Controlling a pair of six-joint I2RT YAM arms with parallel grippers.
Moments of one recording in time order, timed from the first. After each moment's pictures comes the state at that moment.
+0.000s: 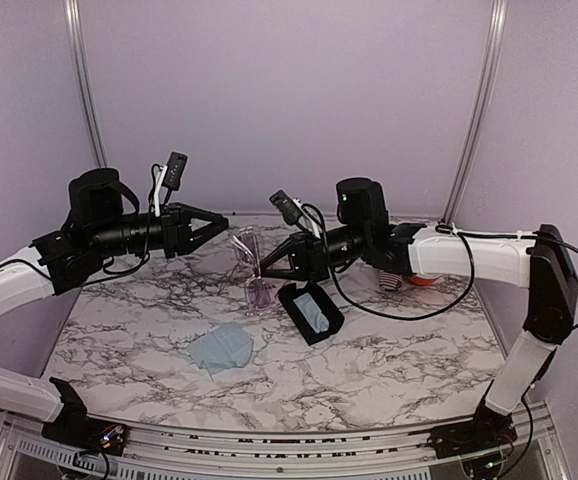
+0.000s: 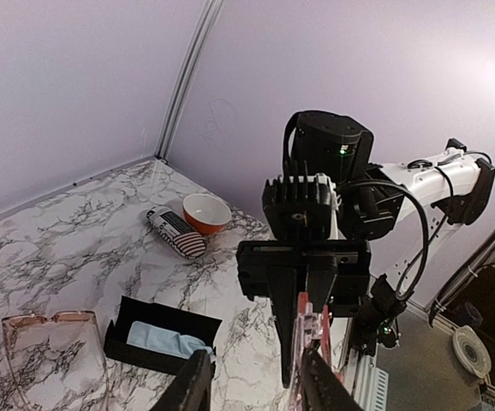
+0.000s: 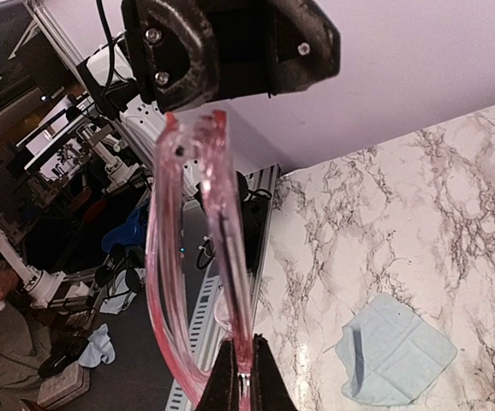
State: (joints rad) left arm -0.65 1.15 0.97 0.05 0.54 -0.33; right arm 0.79 1.73 1.28 0.18 -1.08 0.27
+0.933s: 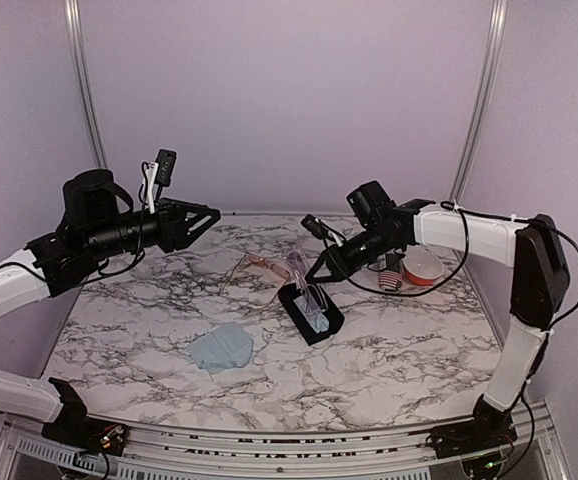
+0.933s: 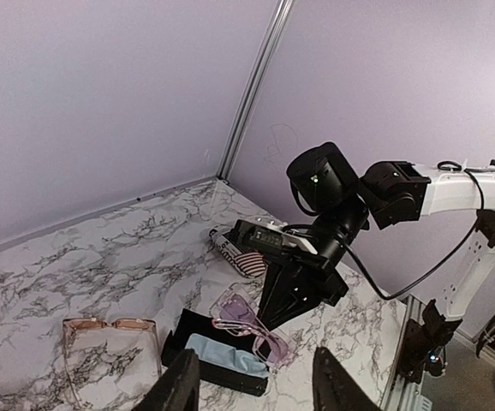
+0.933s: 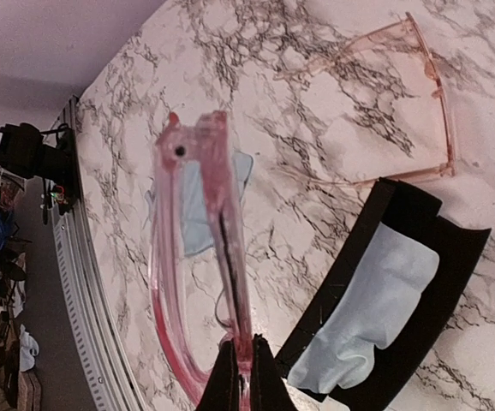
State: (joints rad) left arm -0.64 1.11 0.95 0.04 0.35 -0.31; right arm 0.59 1.80 1.42 -0.57 -0.73 -0.03
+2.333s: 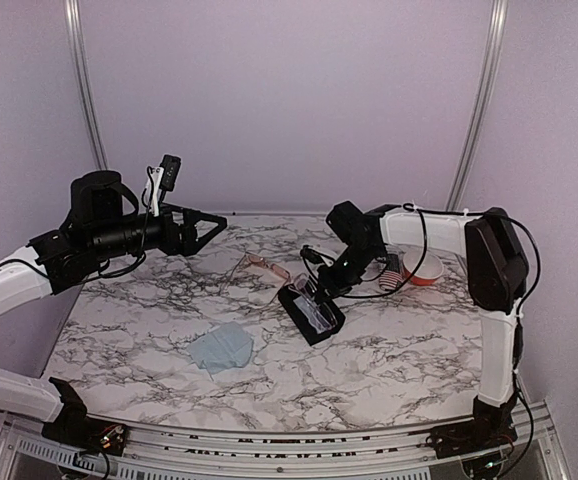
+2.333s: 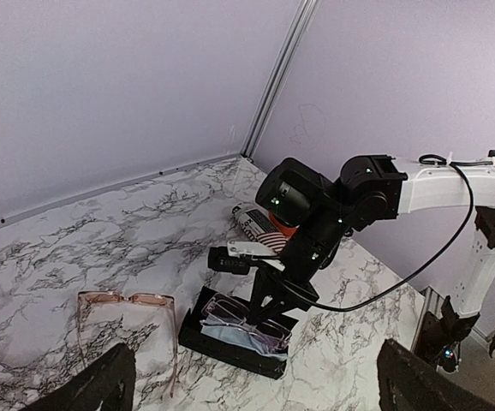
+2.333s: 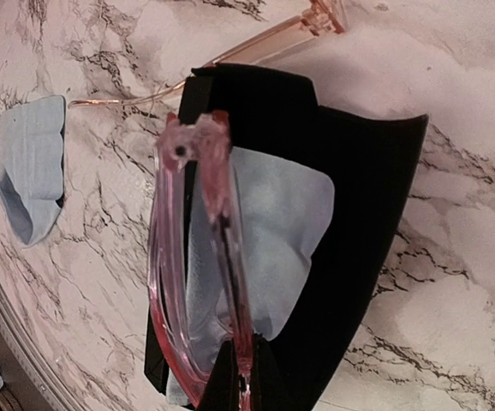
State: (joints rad) left arm -0.64 1.13 0.97 -0.04 0.29 -0.30; right arm 0.59 2.07 1.62 -0.83 -0.43 -0.02
